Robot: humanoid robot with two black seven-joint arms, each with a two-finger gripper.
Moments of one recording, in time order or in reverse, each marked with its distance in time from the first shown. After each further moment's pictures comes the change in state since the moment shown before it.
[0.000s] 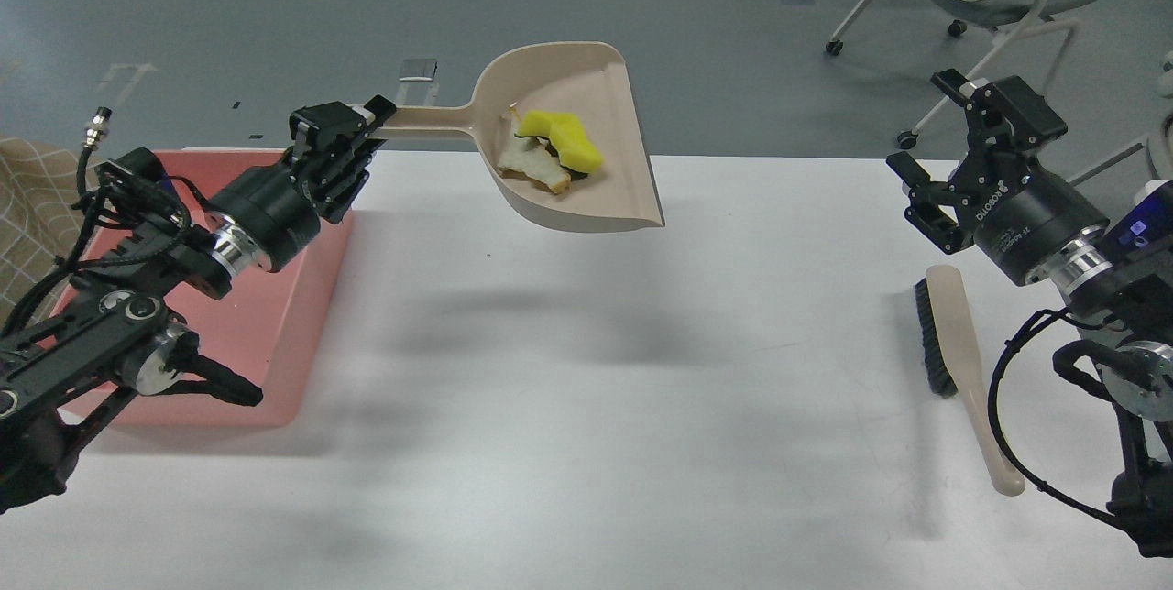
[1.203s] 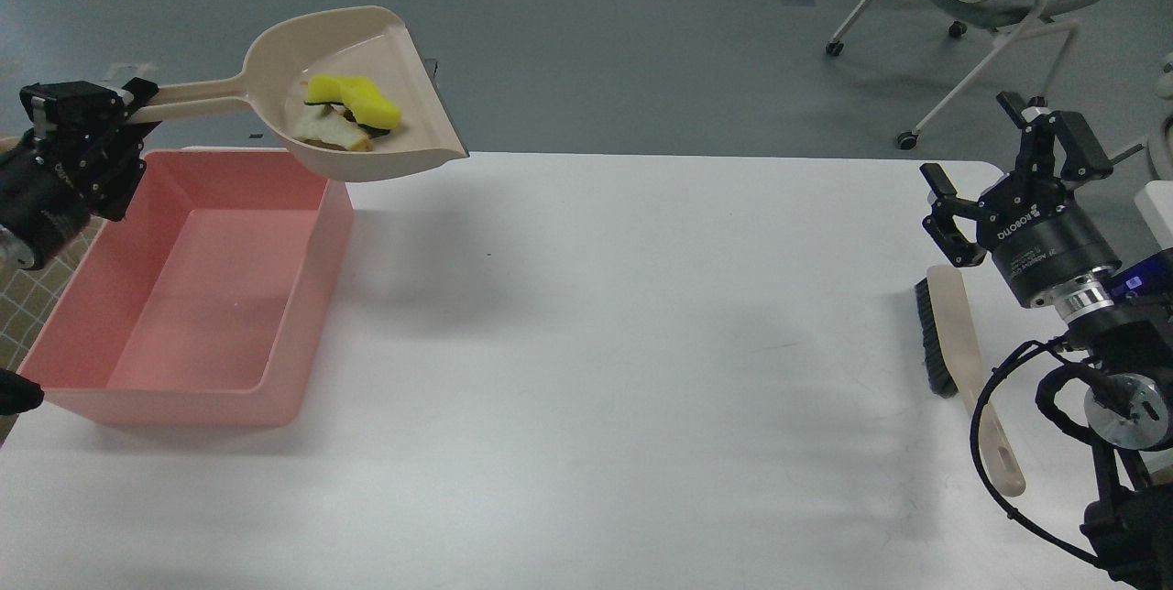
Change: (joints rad) left arm 0.221 0.318 -0.170 0.099 -0.293 -0.133 -0.052; right arm -0.022 0.034 0.036 -0.179 0.108 0.000 0.142
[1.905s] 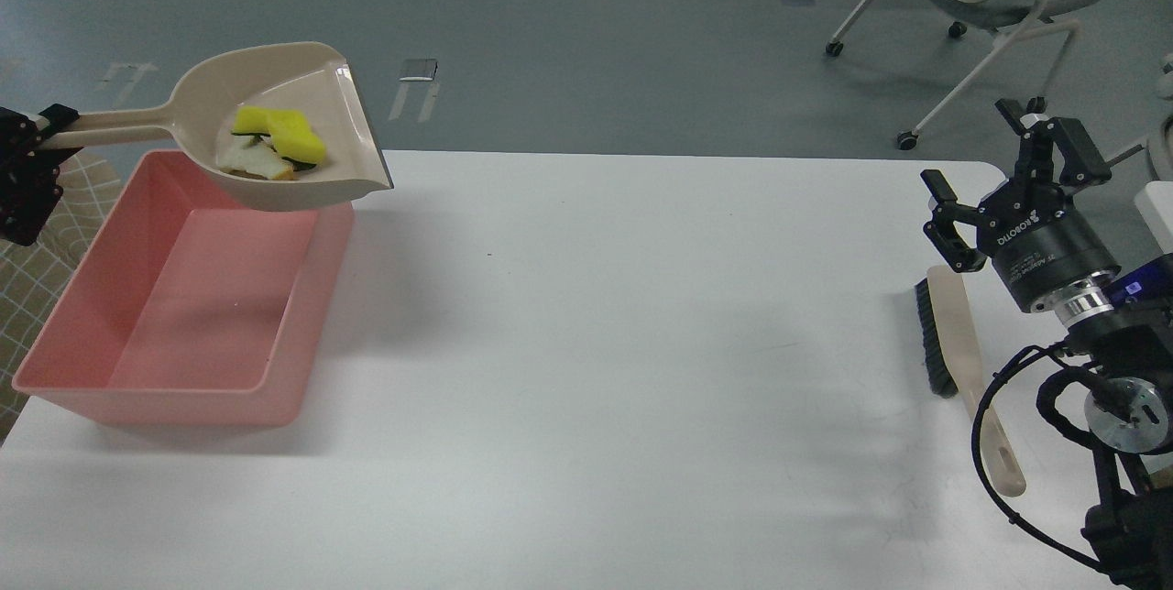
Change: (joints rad) left arm 0.010 0.038 -0.022 0.302 0.014 -0.329 -0.064; right arm -0.005 -0.001 -0.002 -0.012 -0.002 0.000 0.000
